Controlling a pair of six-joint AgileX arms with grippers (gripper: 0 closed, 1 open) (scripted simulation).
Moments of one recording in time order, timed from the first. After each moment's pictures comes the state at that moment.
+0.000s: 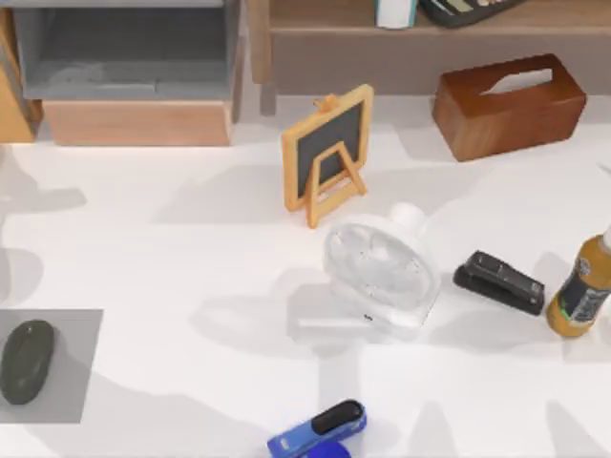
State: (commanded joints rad) left arm 0.43 2.30 1.11 1.15 0.47 1.58; right arm 0.00 0.00 0.00 0.00 0.00 0.00
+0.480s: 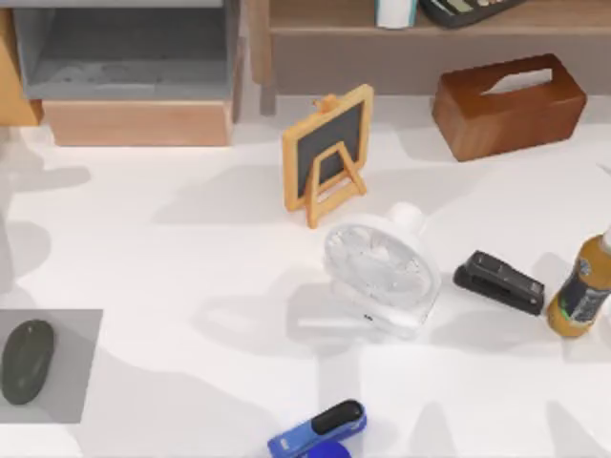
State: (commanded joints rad) left arm 0.39 2.36 1.25 1.08 0.43 1.57; right arm 0.00 0.00 0.00 0.00 0.00 0.00
